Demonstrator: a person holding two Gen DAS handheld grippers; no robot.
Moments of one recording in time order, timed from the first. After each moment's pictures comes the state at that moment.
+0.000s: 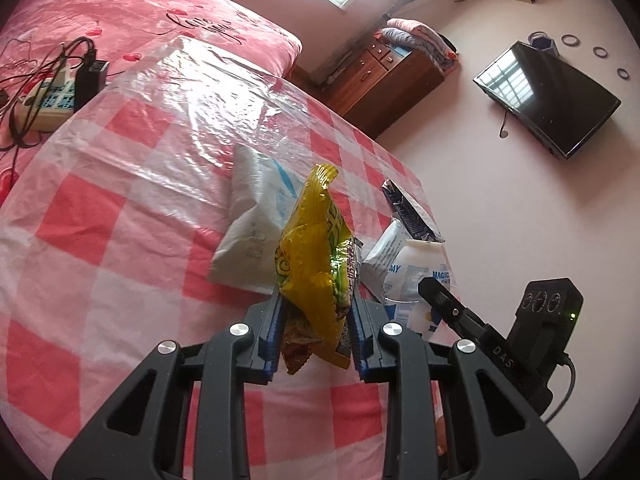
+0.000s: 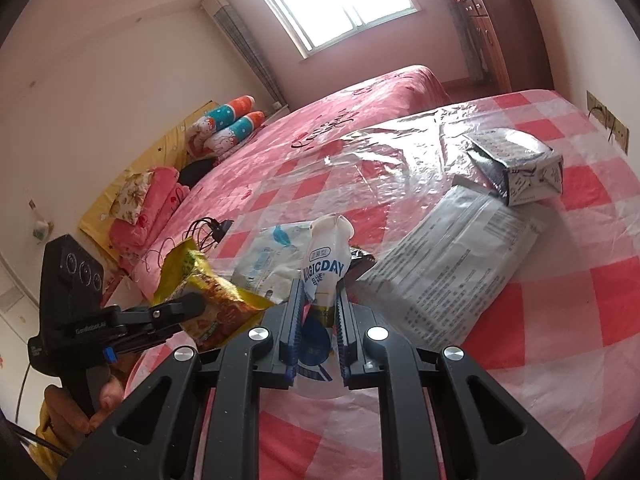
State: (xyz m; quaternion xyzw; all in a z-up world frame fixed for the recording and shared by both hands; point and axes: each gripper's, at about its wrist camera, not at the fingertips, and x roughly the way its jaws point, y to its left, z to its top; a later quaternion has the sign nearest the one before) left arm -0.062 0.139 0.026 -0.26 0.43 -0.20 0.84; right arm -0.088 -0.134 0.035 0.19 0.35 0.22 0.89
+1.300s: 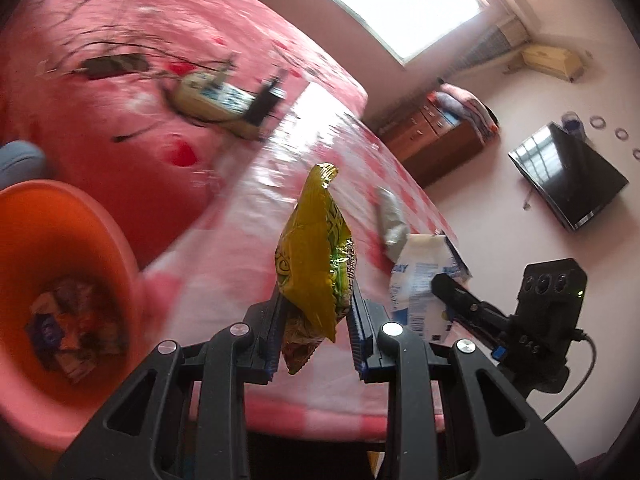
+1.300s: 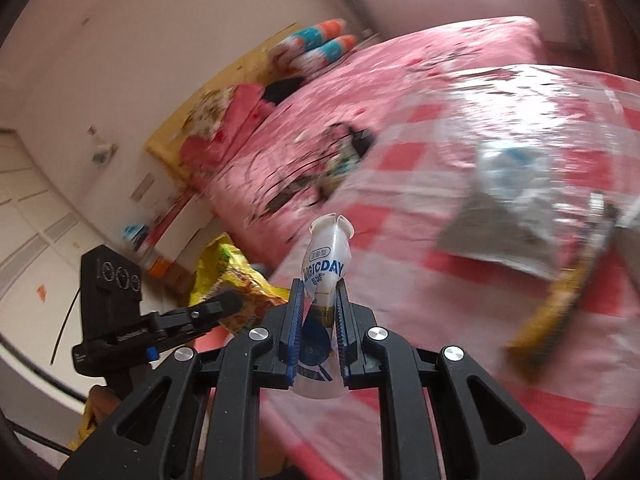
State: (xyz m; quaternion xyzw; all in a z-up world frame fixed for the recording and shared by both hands) left arm -0.184 0.310 0.013 -0.35 0.39 -0.09 0.85; right arm -0.117 0.065 0.058 0.13 0.43 0.41 0.80
